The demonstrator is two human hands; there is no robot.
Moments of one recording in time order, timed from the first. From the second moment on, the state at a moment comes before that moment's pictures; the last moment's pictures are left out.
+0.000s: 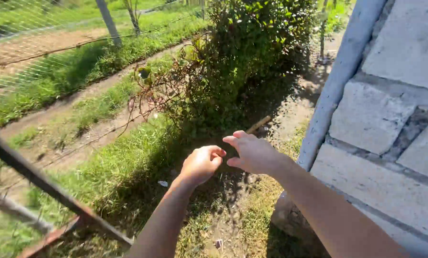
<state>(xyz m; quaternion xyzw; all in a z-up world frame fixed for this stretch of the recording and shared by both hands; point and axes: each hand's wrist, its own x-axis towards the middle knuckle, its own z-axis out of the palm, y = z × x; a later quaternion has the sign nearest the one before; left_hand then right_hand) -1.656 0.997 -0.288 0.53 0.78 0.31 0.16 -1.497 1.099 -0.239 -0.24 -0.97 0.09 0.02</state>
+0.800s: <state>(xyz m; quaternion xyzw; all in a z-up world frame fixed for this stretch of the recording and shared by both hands) -1.814 1.669 -0.204 0.69 0.66 0.28 0.10 -1.611 1.677 -0.175 -0.50 -0.85 0.09 0.10</state>
